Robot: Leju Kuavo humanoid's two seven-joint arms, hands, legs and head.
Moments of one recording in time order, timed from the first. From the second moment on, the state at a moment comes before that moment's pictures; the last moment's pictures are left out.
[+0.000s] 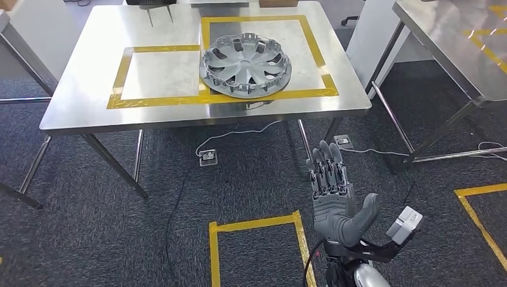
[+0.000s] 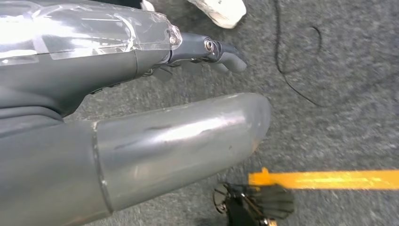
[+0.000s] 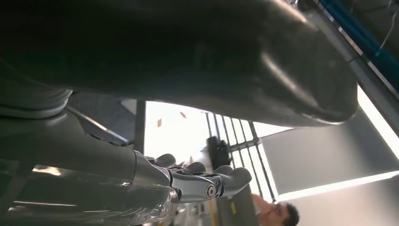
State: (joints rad) left arm -0.18 -0.12 1.42 -0.09 -1.57 0.02 -0.22; right arm 0.05 -0.25 0.53 -1.72 -0.56 -0.40 -0.53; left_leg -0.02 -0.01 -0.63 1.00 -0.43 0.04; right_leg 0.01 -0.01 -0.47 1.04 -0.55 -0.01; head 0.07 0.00
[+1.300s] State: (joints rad) left arm -0.18 -0.12 1.47 -0.09 -1.57 0.03 -0.18; right arm -0.06 -0.08 0.54 -0.43 -0.65 -0.22 -0.13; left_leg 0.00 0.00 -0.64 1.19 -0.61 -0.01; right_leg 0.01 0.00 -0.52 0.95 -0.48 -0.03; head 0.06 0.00
